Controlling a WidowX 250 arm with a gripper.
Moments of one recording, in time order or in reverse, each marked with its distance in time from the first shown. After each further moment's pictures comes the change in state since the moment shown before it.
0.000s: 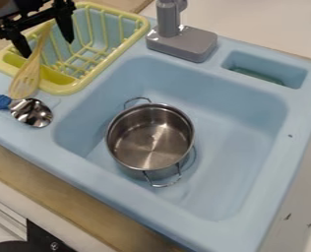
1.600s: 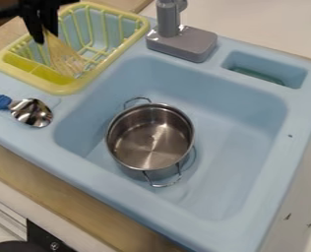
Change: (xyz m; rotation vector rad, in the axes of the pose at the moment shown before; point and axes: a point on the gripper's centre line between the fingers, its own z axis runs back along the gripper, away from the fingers) arm -0.025 -0.005 0.039 0.162 0.041 0.015
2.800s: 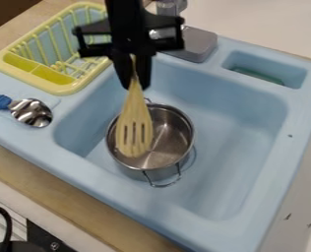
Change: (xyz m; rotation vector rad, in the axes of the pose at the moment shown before) arm -0.140 -0.051 -0.005 -0.154 0.023 -0.533
